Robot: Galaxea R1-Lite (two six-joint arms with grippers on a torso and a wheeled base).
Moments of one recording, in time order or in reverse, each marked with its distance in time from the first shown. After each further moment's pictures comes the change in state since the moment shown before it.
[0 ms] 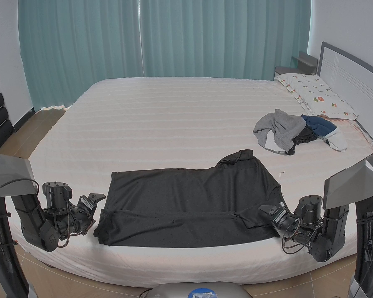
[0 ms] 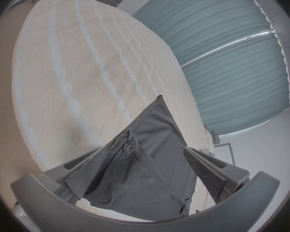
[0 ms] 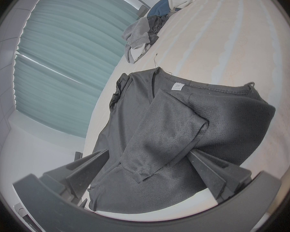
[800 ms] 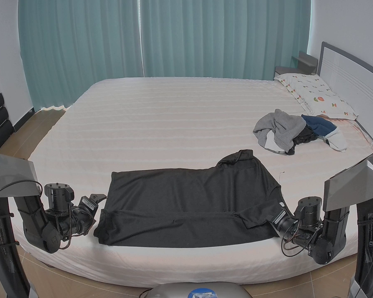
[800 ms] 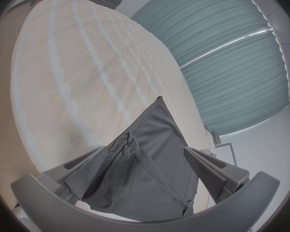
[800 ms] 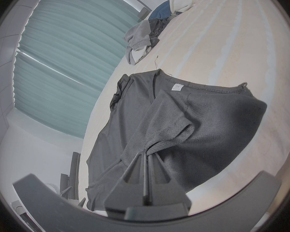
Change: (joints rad) left arm -0.013 0.025 0.004 -0.041 0.030 0.008; right arm 0.031 -0.023 0.028 0.000 -0.055 -0.002
